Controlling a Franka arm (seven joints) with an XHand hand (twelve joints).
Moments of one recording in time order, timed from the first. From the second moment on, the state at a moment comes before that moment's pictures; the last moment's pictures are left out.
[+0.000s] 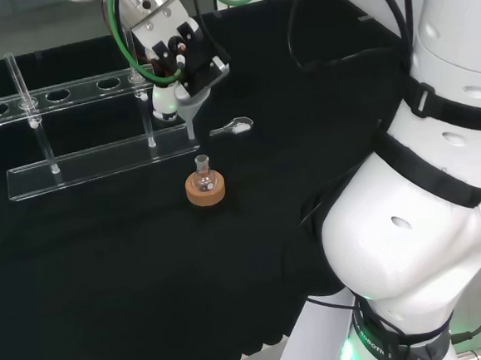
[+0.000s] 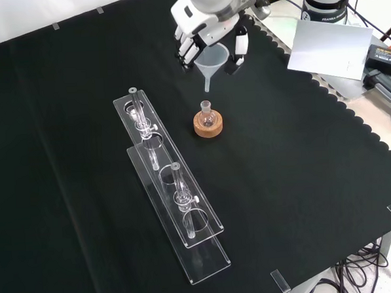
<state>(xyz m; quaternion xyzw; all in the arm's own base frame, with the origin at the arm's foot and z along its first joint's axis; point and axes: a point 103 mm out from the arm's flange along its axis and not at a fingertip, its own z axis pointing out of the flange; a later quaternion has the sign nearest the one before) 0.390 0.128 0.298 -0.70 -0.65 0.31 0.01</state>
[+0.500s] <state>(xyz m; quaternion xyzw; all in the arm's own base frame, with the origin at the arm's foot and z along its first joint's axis) 0.393 0.119 0.259 -0.69 -0.64 0.33 0.04</state>
